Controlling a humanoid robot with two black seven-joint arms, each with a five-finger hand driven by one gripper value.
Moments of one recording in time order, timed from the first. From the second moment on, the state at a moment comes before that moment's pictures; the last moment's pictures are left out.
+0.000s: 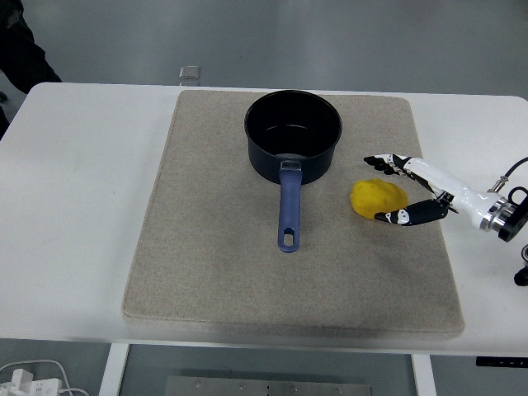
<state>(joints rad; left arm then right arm) -0.08 0.00 -0.05 -0.15 -0.06 -0.03 0.11 0.71 -0.67 0.38 1.20 -1.05 -0.01 0.40</state>
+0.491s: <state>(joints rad) -0.08 0.00 -0.05 -0.15 -0.06 -0.03 0.11 0.69 -0.64 0.38 1.16 -1.04 -0.01 0.41</state>
